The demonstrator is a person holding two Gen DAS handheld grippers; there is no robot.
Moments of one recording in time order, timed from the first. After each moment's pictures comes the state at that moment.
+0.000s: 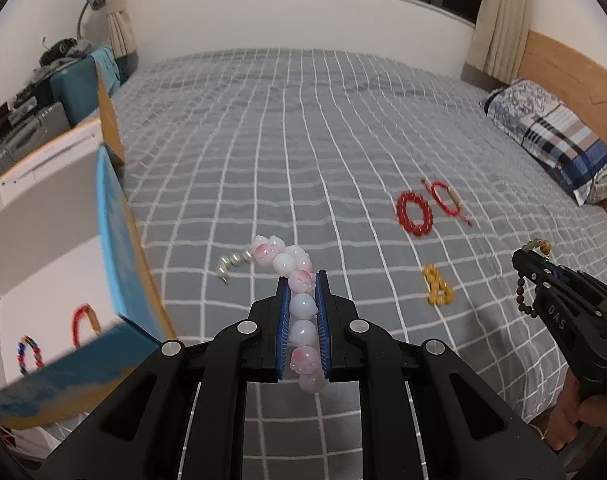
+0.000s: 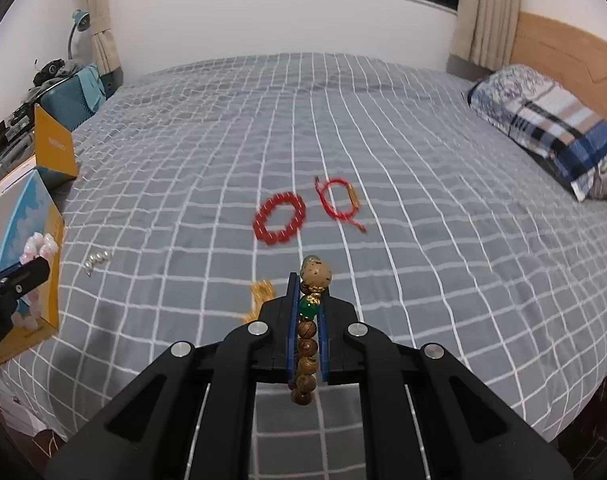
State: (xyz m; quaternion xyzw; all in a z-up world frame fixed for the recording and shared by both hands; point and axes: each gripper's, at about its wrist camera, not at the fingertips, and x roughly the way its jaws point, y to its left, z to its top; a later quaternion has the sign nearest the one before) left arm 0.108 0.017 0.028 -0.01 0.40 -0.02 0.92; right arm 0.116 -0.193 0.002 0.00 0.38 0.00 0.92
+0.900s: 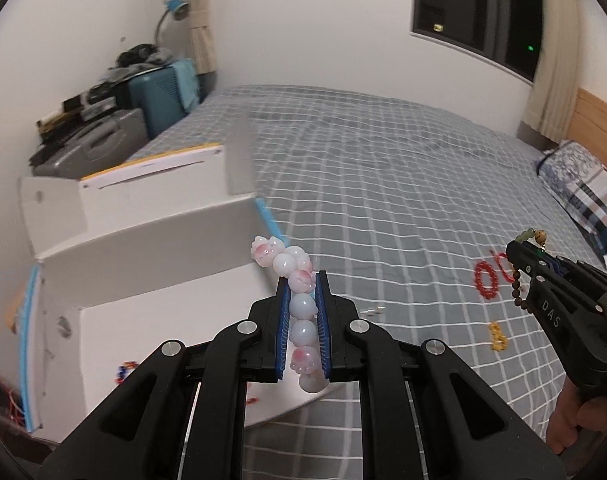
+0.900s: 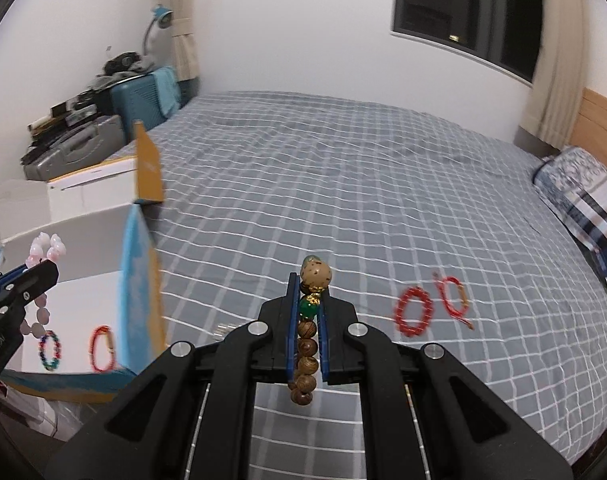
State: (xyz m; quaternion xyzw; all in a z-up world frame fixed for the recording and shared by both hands) left arm 0.078 0.156 0.102 -0.05 0.35 0.09 0.93; right arm 0.132 -0.029 0.088 -0.06 0.33 0.10 0.94
